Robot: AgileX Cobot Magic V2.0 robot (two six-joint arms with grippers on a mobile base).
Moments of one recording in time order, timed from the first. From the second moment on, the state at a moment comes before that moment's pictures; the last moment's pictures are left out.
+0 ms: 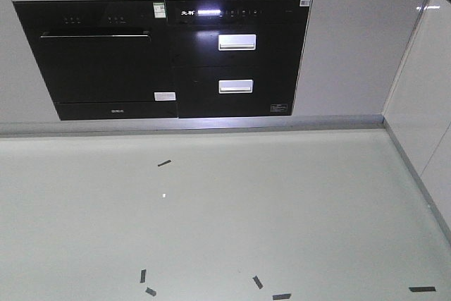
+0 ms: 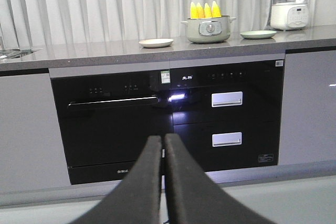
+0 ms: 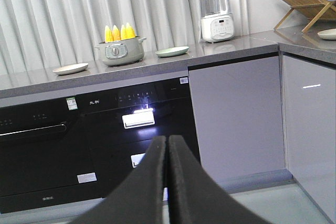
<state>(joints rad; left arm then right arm) -0.03 -0.01 0.03 -0.09 0.02 0.11 -0.04 -0.01 0.03 0.16 0.00 0.06</state>
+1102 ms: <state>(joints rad) -0.03 -0.01 0.03 -0.09 0.02 0.11 -0.04 -0.01 0.03 0.16 0.00 0.06</state>
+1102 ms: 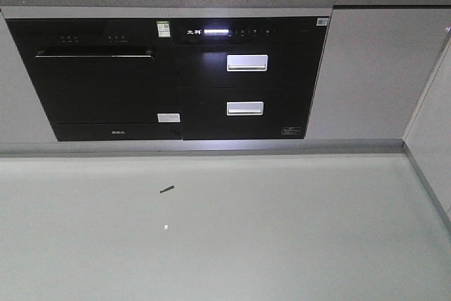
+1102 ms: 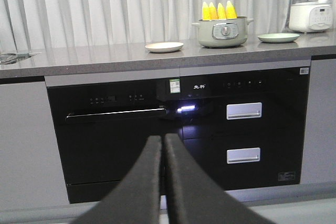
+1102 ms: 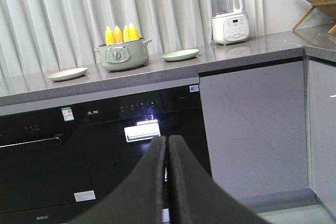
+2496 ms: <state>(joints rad) -0.03 -0.01 0.03 -0.09 0.02 0.11 -0.04 -0.01 0.03 0.16 0.00 0.06</state>
